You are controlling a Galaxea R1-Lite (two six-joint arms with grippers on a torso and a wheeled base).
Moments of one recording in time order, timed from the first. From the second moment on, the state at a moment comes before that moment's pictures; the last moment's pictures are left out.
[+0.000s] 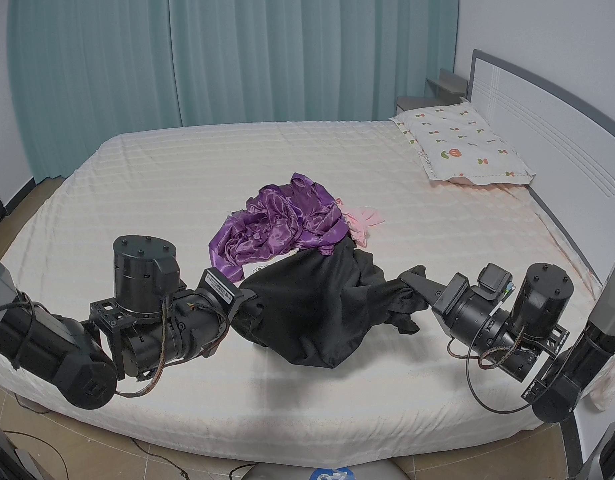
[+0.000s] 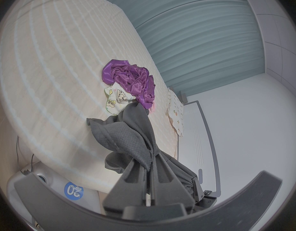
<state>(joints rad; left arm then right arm) -0.55 1.77 -0.61 -0.78 0.02 -1.23 0.56 1.94 -0.37 -1.55 0.03 0.95</state>
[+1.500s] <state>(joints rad) -0.49 1.68 -0.58 -0.77 0.02 -1.23 0.66 1.94 -0.42 -1.55 0.04 0.86</state>
